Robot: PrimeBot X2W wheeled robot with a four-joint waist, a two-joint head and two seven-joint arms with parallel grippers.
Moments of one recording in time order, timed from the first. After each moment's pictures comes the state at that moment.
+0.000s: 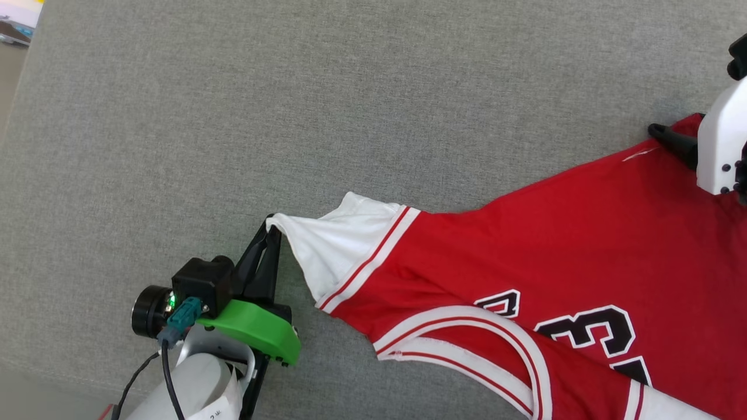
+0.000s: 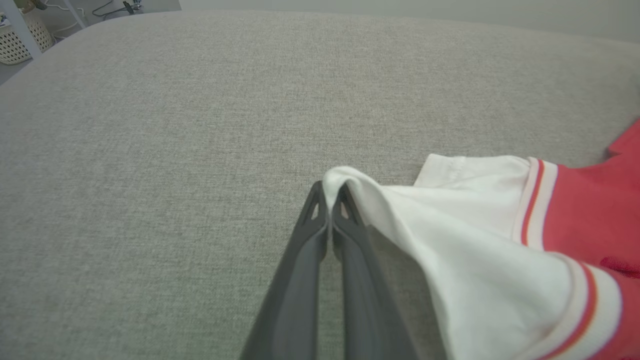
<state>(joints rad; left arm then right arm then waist) -0.28 0.44 -0.60 0.04 -0.60 0.24 -0.25 -0.82 -0.62 0.50 0.49 0.75 0.13 0.69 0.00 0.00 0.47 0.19</state>
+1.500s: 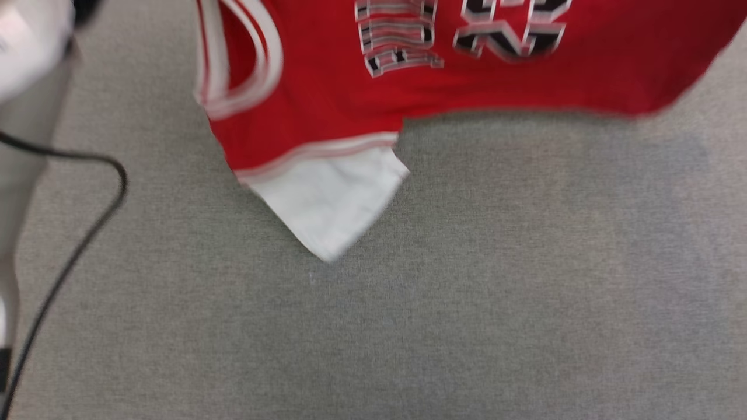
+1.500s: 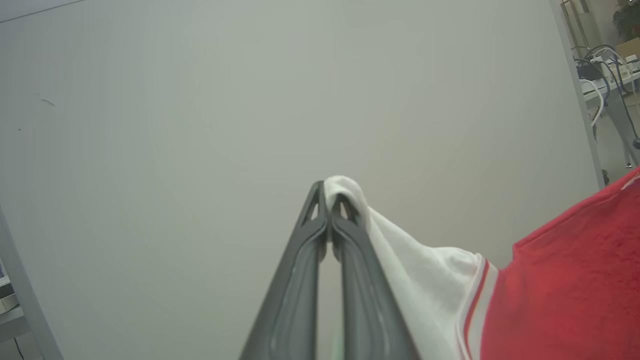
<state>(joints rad) -1.32 0.49 -0.51 0.15 -0.47 -0.01 -0.06 -1.22 -0.69 0.36 0.23 0.71 0.13 0.28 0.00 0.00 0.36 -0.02</state>
